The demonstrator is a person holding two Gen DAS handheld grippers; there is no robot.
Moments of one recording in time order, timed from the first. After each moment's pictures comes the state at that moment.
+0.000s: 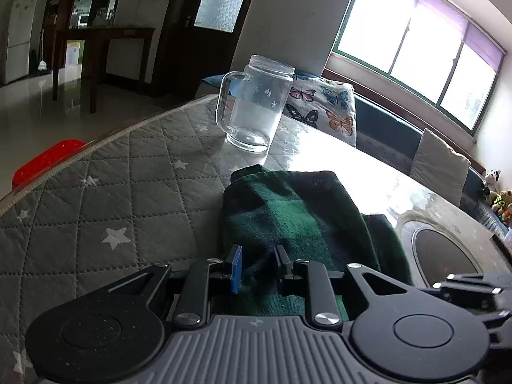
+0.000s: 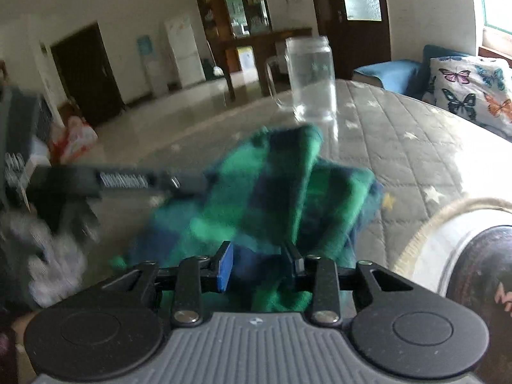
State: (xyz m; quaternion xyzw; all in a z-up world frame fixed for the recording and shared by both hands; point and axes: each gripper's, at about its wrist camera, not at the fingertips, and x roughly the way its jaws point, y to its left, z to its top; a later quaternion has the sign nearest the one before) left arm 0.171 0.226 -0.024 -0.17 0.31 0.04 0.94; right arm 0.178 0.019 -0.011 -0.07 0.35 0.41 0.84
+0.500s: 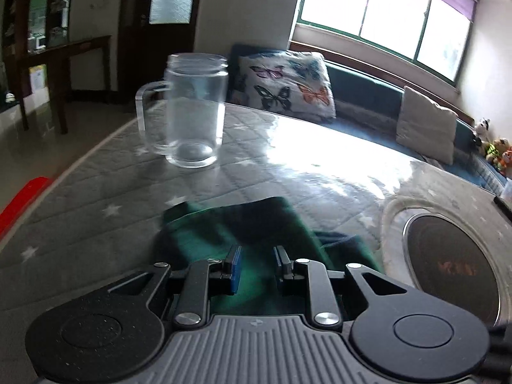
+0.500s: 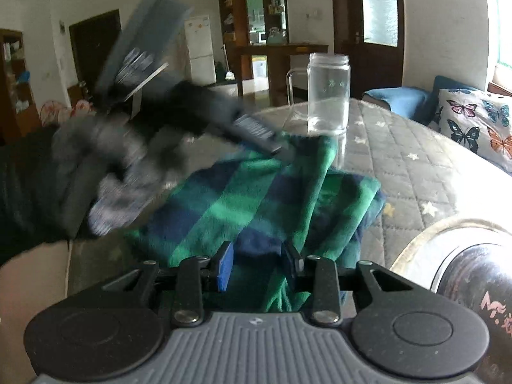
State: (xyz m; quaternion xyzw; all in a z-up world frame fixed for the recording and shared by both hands) left arm 0.263 0.178 -0.013 -0.08 0.35 -0.01 0.93; right arm 0.157 0.019 -0.013 -0.12 0.31 0.43 0.84
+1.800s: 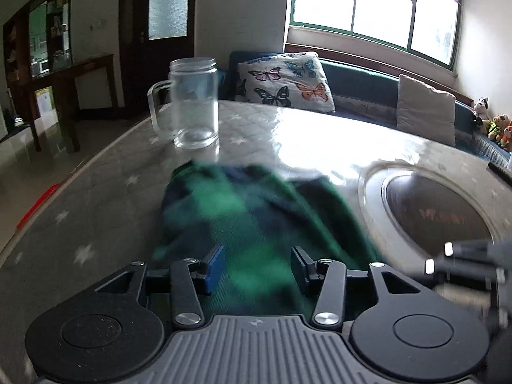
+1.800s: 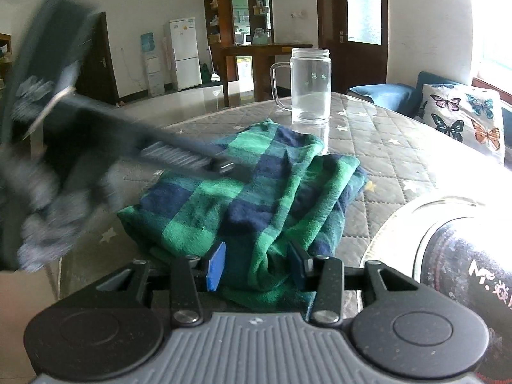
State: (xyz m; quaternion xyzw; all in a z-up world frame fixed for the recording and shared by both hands) left arm 0.159 0.146 -0.019 -0.03 0.33 0.02 0.94; right arm 0.143 -0.002 -0.019 -0.11 0.31 0.41 0.85
